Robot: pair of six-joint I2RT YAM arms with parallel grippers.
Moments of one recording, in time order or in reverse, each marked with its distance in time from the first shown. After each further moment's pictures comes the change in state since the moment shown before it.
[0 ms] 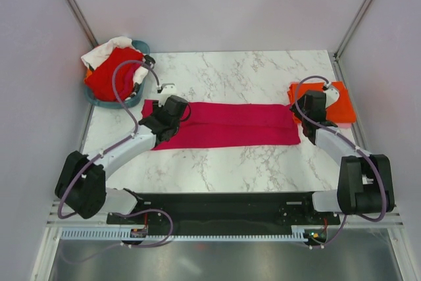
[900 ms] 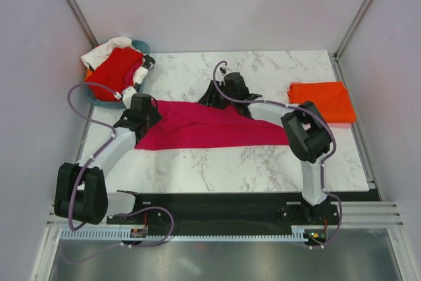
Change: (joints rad) left arm 0.376 -0.136 -0.148 0.112 0.348 -0.304; right arm 0.541 0.611 0.614 0.063 -0.498 0.027
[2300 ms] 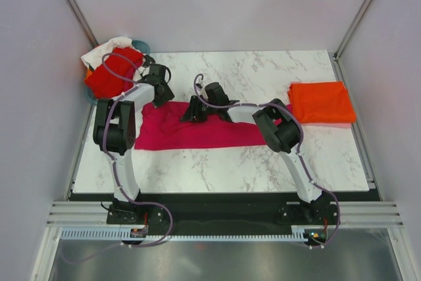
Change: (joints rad) left arm 0.038 0.766 0.671 -0.137 0.145 0.017; right arm 0.102 0.396 0.304 0.032 -0.344 0.100
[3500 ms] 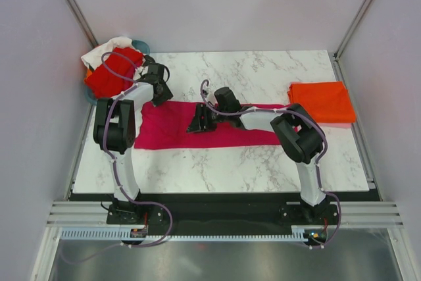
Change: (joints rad) left arm 0.019 0.019 0.029 -0.010 0.008 0.027; right arm 0.009 -0.298 -0.334 -0.023 -0.086 -0.124
